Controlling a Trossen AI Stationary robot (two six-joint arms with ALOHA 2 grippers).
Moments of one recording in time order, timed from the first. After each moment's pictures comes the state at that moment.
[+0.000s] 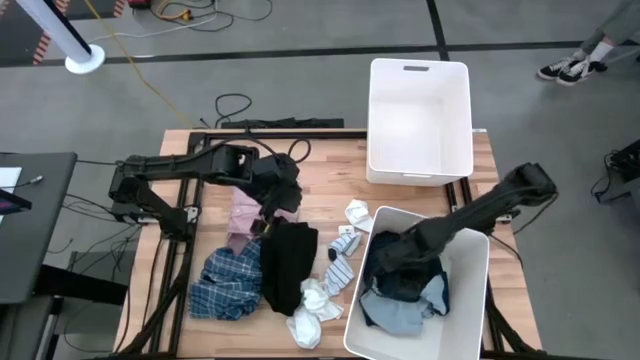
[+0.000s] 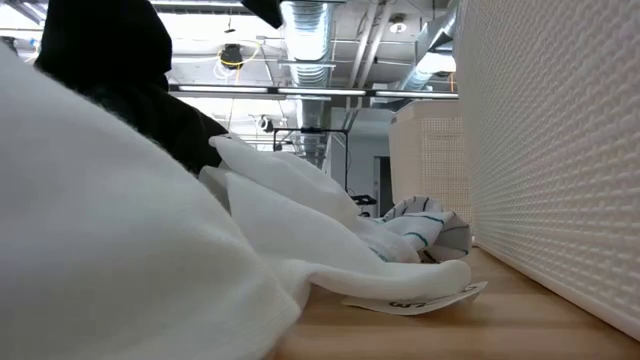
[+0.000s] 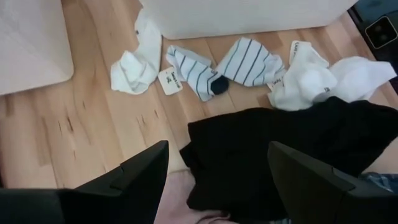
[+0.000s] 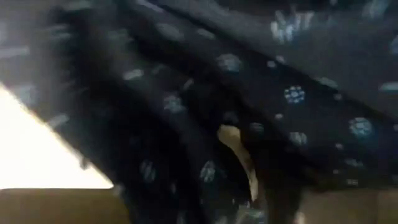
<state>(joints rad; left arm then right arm) 0.01 1.55 1.71 -1.13 0.11 0.38 0.42 1.47 0.89 -0.84 -0.33 0.83</state>
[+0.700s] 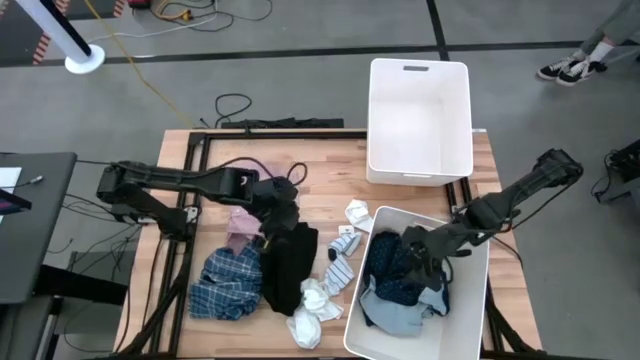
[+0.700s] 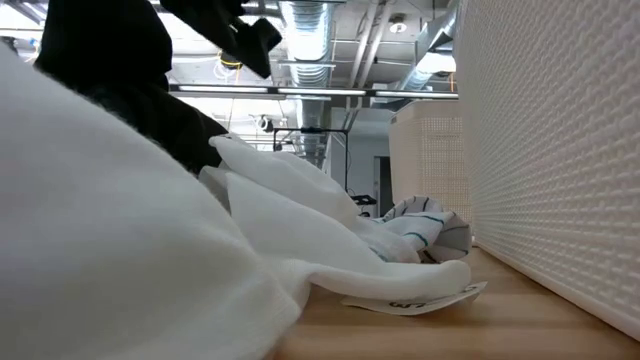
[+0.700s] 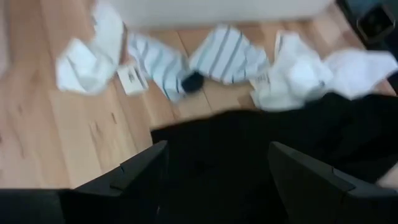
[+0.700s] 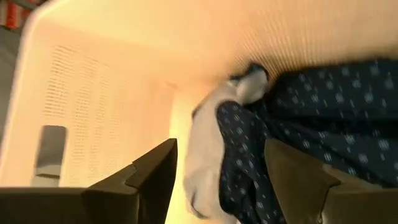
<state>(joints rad) -0.03 1.43 1.28 -0.76 0.17 0.32 0.54 1.04 0.89 -0.64 -0.04 0.88</state>
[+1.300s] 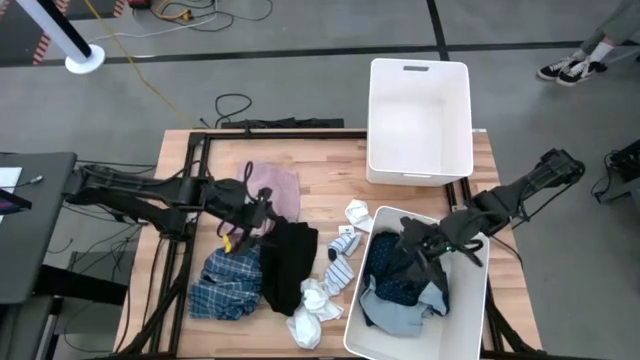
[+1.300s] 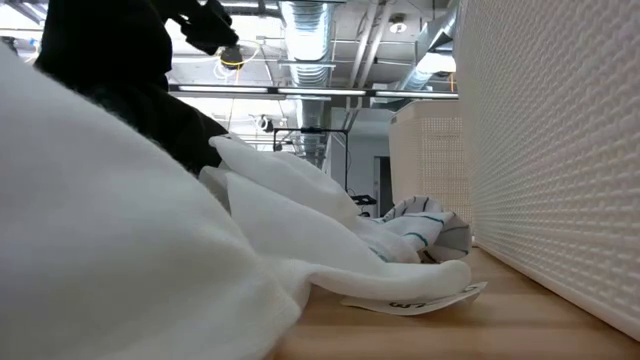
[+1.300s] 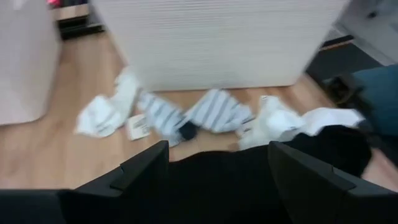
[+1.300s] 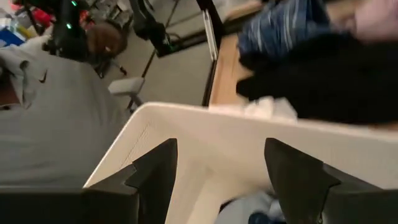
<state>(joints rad) -0.09 1.05 0.85 -0.32 0.17 0.18 0.52 1.02 0.98 -0.38 0.05 0.56</state>
